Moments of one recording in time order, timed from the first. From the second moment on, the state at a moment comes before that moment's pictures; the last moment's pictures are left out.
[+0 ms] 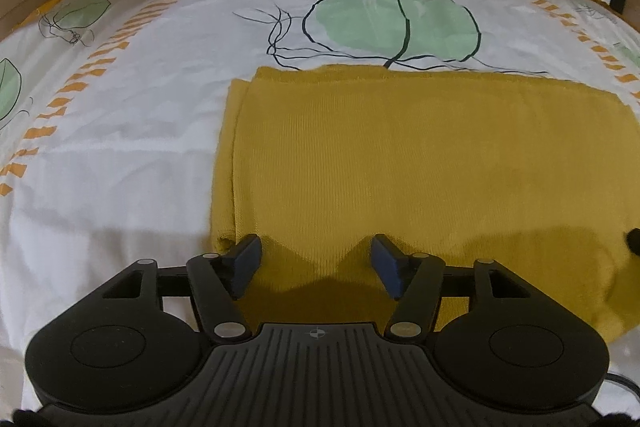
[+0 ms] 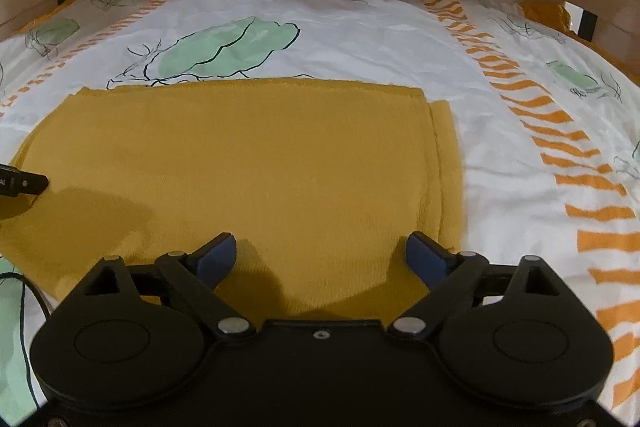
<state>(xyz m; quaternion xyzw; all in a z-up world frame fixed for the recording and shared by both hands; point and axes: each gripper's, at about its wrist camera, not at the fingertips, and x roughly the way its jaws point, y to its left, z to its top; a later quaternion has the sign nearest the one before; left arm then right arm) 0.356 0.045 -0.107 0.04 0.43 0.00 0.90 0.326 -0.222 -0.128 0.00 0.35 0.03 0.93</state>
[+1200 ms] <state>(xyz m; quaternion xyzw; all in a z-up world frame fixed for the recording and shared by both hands) 0.329 0.035 -0.131 0.05 0.33 0.01 0.94 0.273 -0.303 -0.130 0.25 0.27 0.01 0.93</state>
